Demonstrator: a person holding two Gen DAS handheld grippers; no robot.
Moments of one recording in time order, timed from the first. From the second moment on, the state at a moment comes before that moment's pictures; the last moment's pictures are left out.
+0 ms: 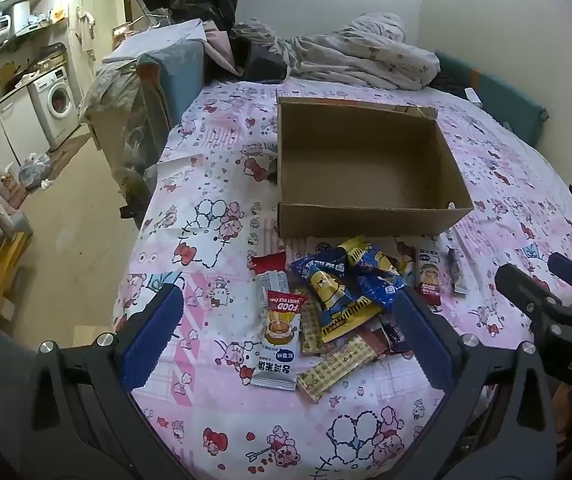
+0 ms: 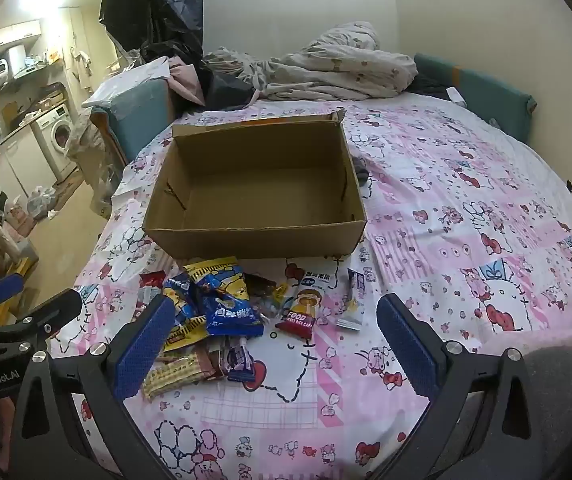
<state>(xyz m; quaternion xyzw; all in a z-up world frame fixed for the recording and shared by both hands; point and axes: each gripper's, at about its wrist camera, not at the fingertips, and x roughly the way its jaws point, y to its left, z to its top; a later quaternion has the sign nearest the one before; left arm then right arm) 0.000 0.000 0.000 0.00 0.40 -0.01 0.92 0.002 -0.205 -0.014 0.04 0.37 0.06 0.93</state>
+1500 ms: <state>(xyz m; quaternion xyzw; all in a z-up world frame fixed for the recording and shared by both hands) -0.001 0.005 0.011 -0.01 0.38 0.00 0.92 0.005 -0.210 -0.011 0.04 0.37 0.05 0.93</state>
